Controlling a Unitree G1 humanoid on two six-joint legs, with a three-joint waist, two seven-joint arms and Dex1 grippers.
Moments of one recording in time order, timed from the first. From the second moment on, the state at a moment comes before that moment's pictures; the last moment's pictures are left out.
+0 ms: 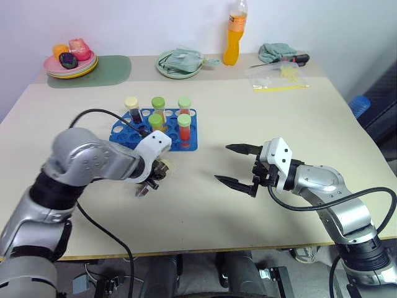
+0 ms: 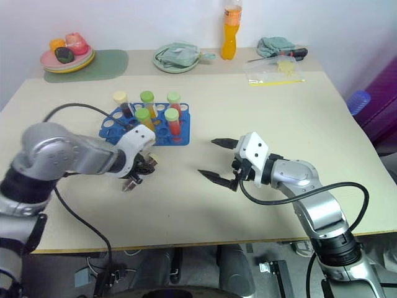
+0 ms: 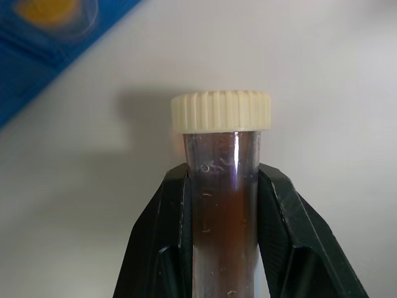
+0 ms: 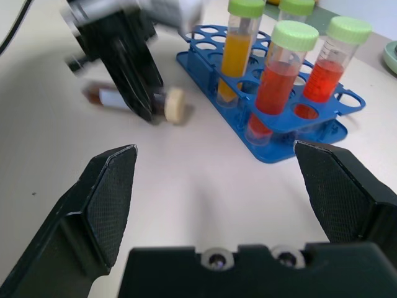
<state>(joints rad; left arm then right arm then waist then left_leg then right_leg) -0.73 0.85 -0.20 -0.39 -1.12 1.53 0.01 -0.27 -0.63 0.10 -0.42 0.37 0.41 0.84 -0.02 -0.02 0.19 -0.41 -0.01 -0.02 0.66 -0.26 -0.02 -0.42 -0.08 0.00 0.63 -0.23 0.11</state>
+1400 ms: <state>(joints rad) -0.43 0.18 0.09 0.20 -0.10 -0.19 -0.09 -0.32 -0.55 0.15 -0.41 0.36 0.43 0.79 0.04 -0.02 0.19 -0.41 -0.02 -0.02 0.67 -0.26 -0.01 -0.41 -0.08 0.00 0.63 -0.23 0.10</state>
